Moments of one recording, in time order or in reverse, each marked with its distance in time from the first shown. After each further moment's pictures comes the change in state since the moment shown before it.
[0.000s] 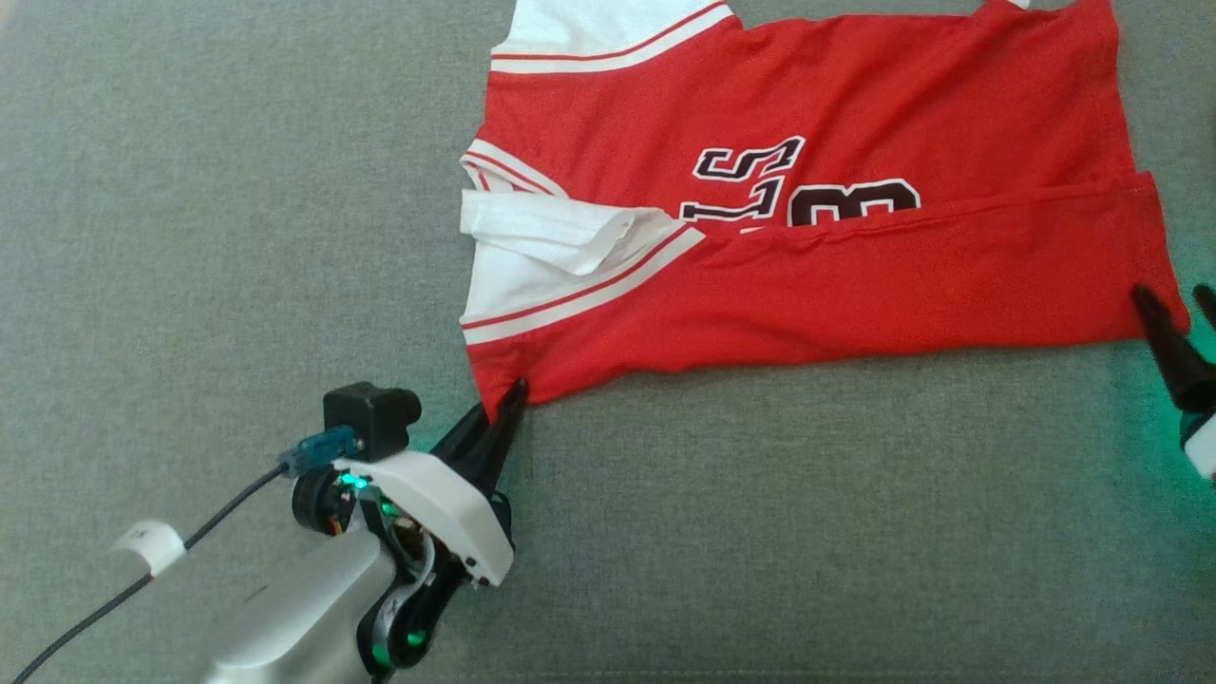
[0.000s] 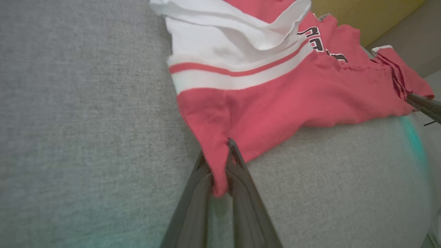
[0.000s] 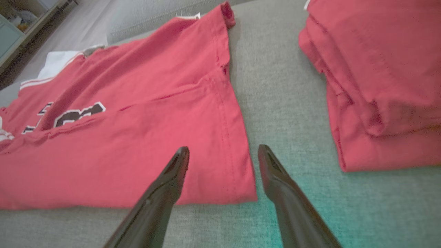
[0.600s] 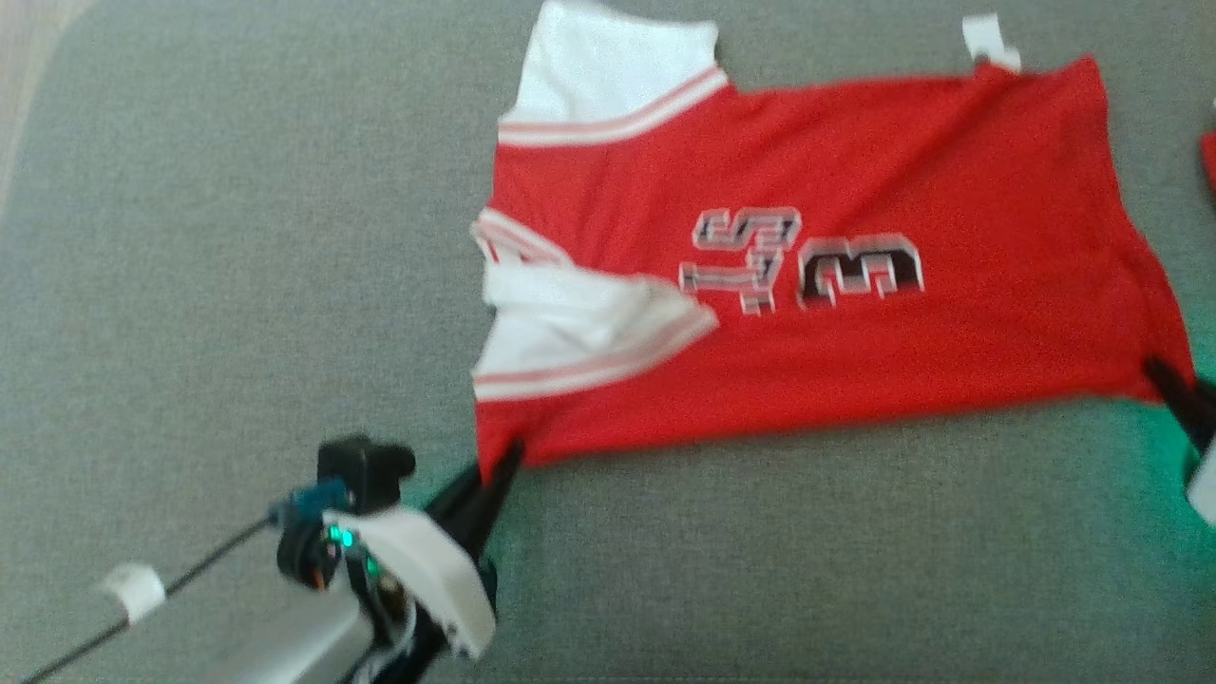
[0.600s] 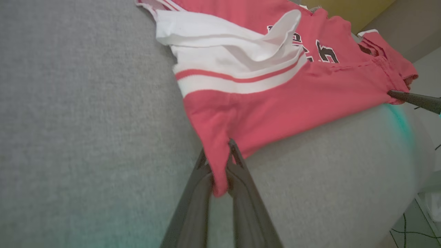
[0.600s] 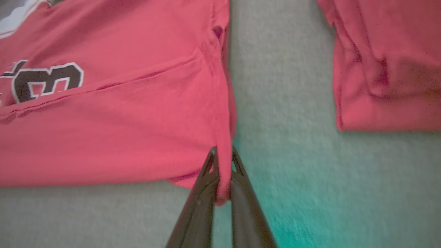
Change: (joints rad) left arm 0.063 0.088 -0.035 -0.115 0.003 0.019 0.037; right arm 0.000 -0.004 0.019 0.055 -0.067 0.000 0.198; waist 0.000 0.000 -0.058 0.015
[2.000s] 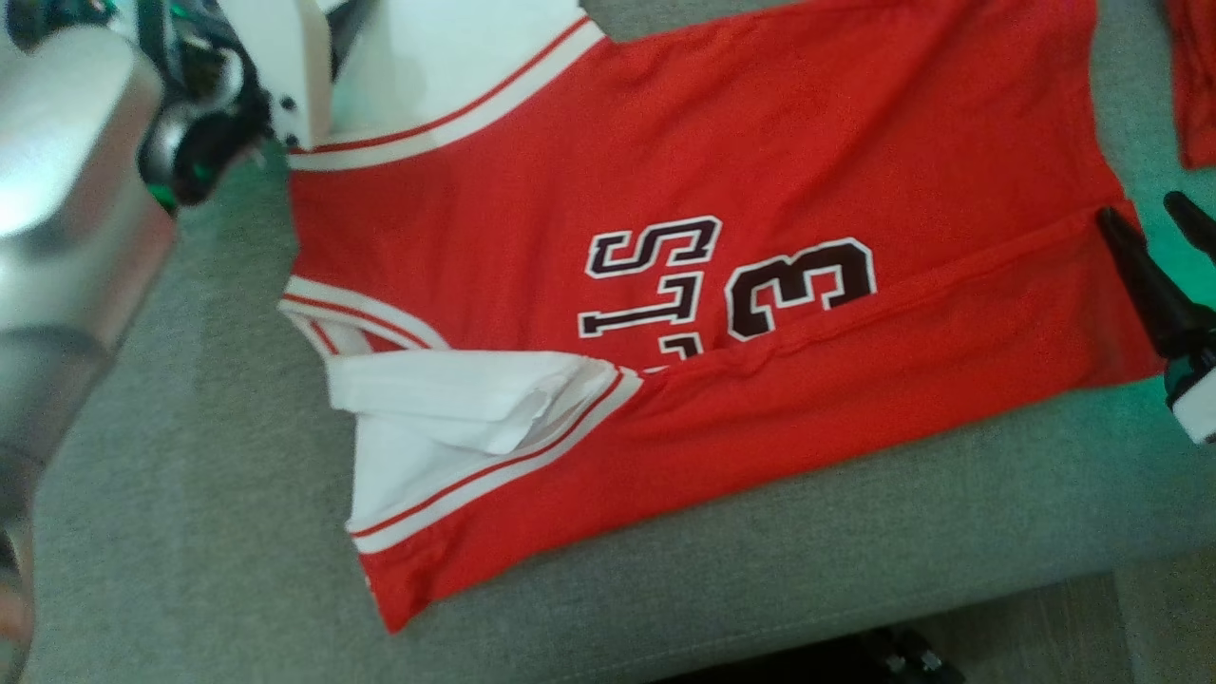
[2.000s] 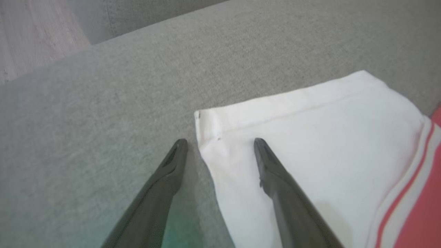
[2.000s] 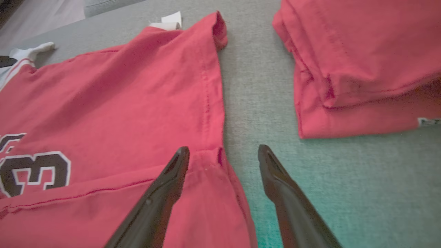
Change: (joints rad) left arm -0.822 -0.022 0.043 0.450 0.095 -0.148 0.530; right arm 0.075 0.072 -0.261 -0.414 -0.124 0.000 0.007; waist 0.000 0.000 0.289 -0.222
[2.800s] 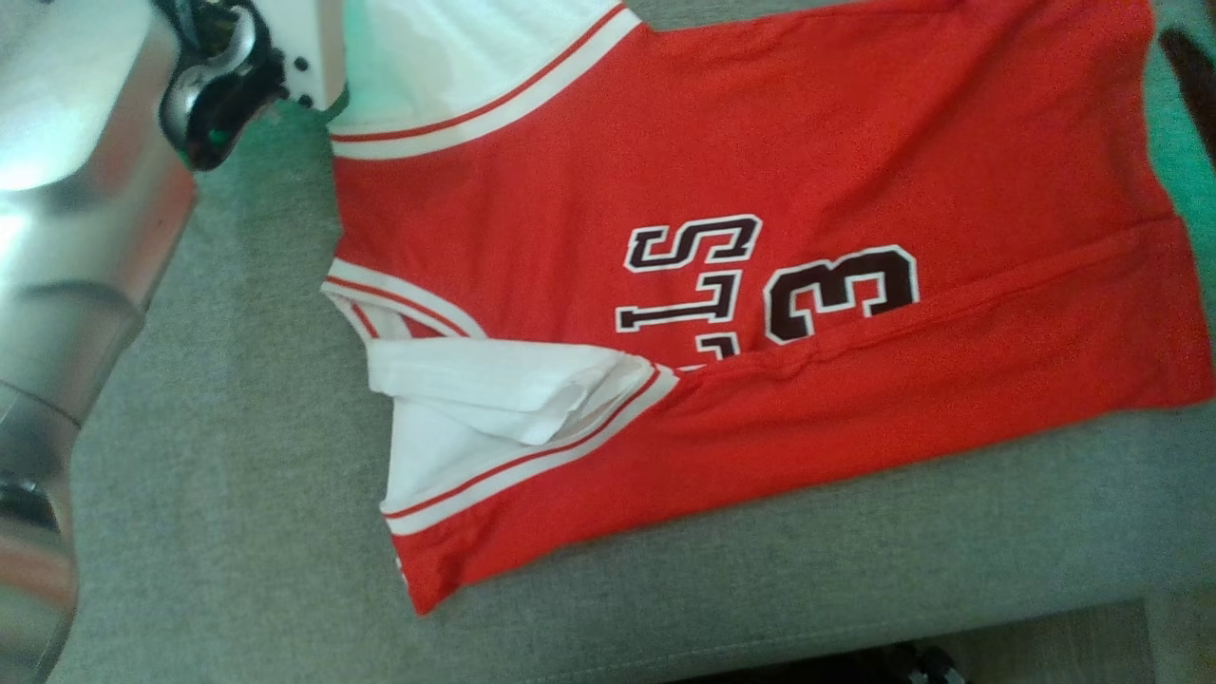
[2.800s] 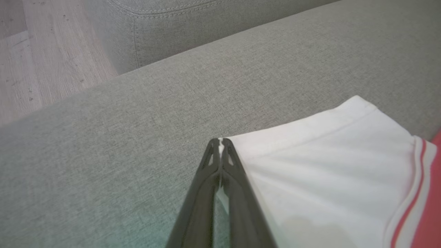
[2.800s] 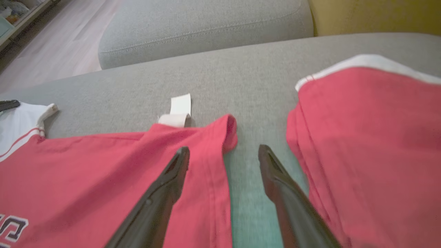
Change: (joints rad) left arm -0.079 -0.074 -0.013 0.151 0.027 -0.064 -0.117; right arm -0.315 -0.031 0.073 0.139 0.073 0.000 0.058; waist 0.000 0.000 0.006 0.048
